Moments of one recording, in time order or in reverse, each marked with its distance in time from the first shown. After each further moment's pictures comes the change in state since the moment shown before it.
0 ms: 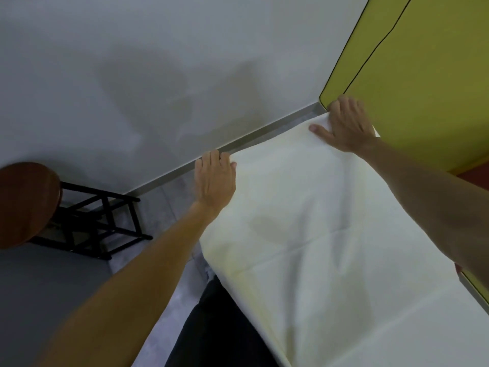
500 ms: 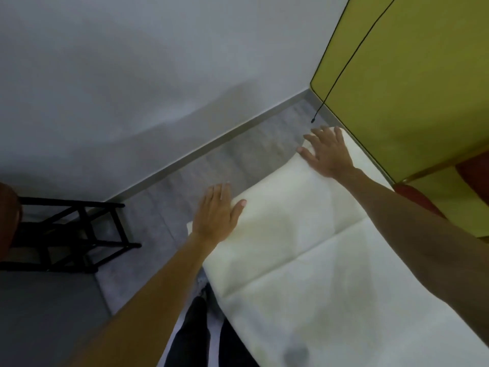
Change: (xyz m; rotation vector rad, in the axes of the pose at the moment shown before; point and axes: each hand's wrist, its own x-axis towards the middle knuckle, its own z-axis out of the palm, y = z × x) left_hand -0.037 0.010 0.087 -0.326 -0.436 0.046; right_hand -0.042 -0.023 0.109 0.253 -0.301 0.157
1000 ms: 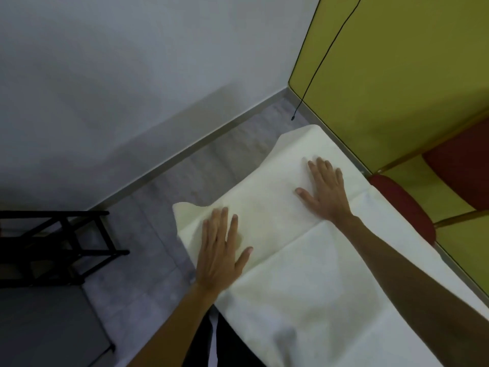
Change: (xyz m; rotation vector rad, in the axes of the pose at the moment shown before) left_hand -0.096 0.036 0.018 -0.011 0.191 0.276; right_hand -0.133 -0.008 0.011 0.126 -0.008 0.197
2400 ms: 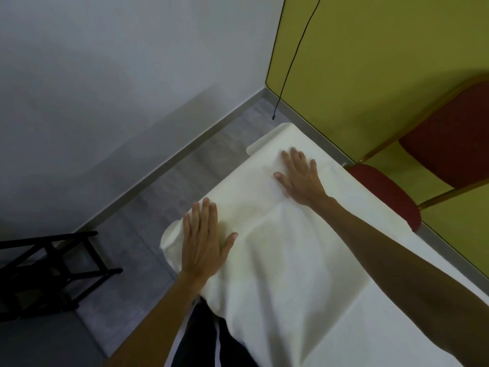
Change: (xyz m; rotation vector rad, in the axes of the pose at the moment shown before) left_hand 0.037 -0.011 0.005 0.150 -0.158 -0.083; right_hand 0.025 -0.007 -0.006 0.040 -0.095 0.062
